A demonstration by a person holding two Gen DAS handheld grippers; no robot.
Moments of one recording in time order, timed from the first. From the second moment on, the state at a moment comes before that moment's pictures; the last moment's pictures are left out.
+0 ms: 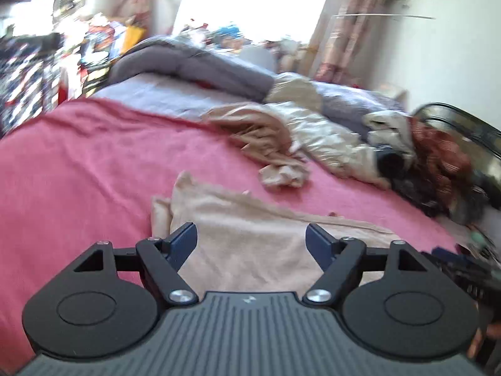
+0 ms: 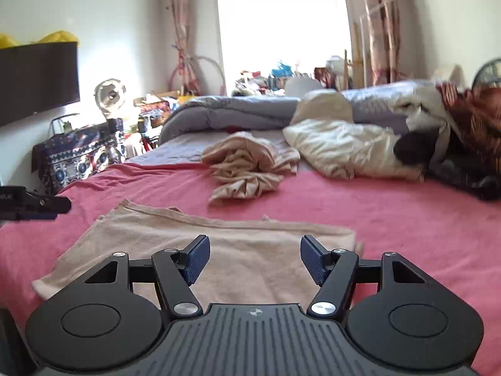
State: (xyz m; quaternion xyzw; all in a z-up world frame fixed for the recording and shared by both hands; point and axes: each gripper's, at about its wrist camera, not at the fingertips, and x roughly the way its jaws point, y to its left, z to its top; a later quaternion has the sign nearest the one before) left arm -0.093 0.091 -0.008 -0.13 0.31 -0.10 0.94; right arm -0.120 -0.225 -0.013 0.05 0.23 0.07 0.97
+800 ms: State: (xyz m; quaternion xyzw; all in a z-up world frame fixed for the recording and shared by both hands) left arm -0.082 0.033 -0.067 0.05 0.35 -0.03 0.93; right arm -0.127 -0.206 -0.076 -0.10 0.29 0.12 0.94
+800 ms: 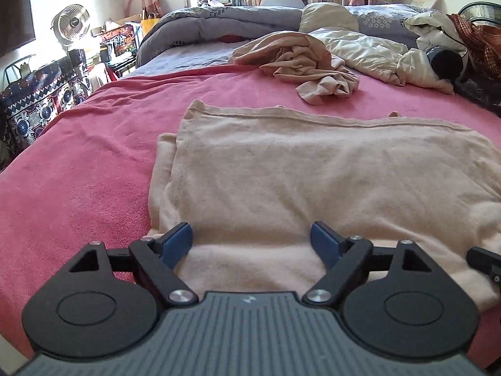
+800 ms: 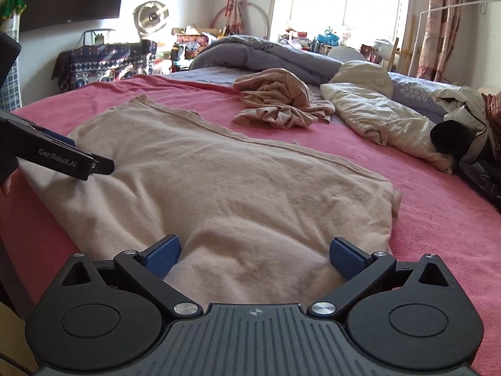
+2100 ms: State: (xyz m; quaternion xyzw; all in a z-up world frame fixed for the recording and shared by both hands) left arm -0.116 0.048 -0.042 0.07 0.32 -0.02 0.95; right arm -0.214 -0.306 -0.079 0.28 0.30 0.02 0.91
